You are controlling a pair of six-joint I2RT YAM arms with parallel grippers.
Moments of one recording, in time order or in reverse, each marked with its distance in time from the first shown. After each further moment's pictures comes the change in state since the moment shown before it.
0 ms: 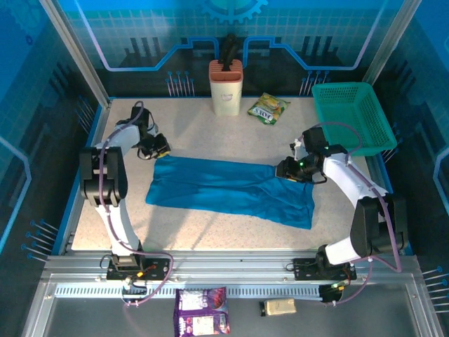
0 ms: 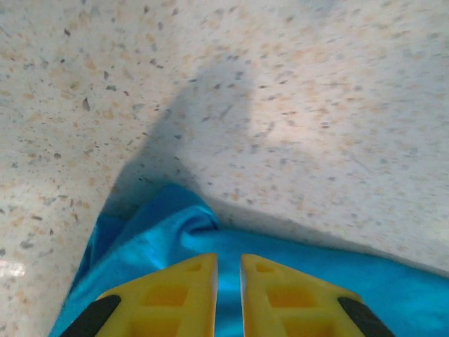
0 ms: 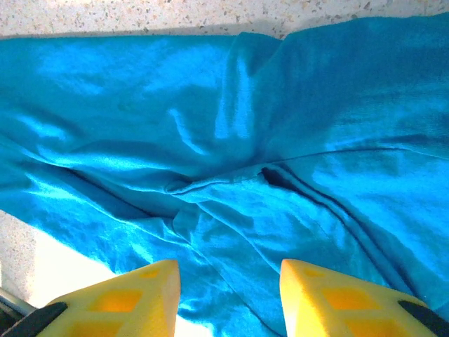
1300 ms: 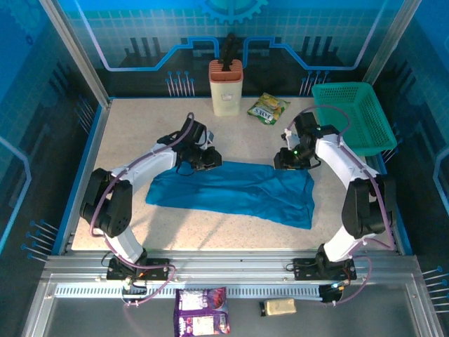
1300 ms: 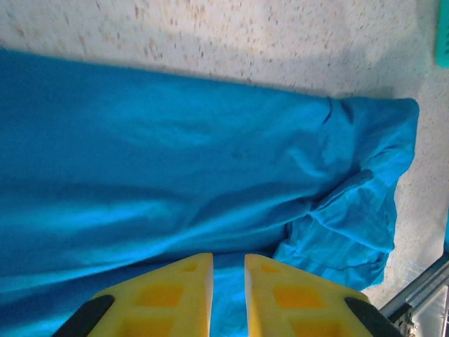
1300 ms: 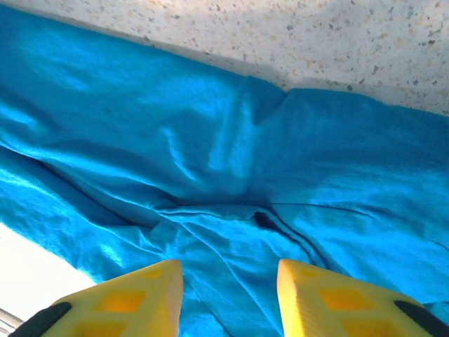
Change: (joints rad) left arm -0.515 -0.265 -0.211 0.181 0.064 -0.215; right arm 0.040 0.182 0.254 -0.171 0.104 -0.193
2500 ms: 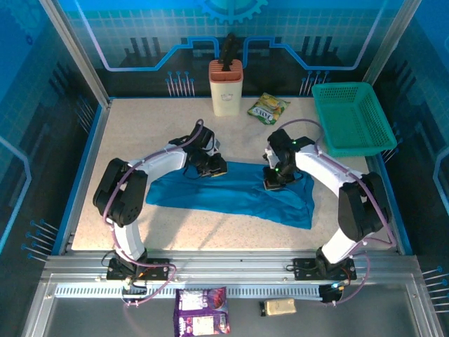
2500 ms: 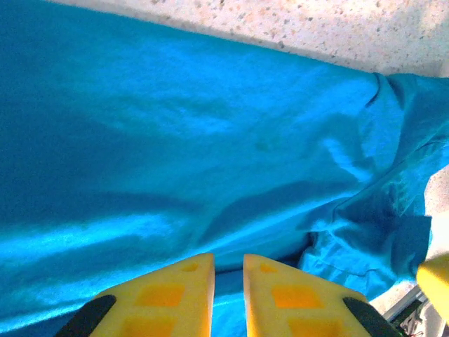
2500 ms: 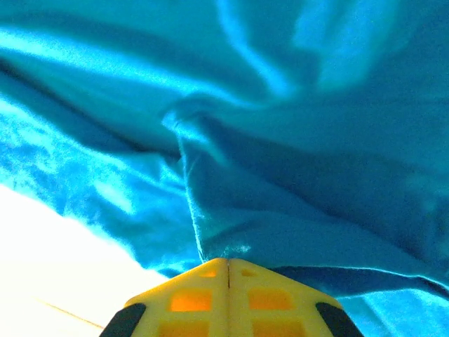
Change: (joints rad) left arm -0.026 0.137 0.022 0.036 0.041 -0.018; right arm 0.246 -0.017 -0.108 -0.031 0.077 0.156
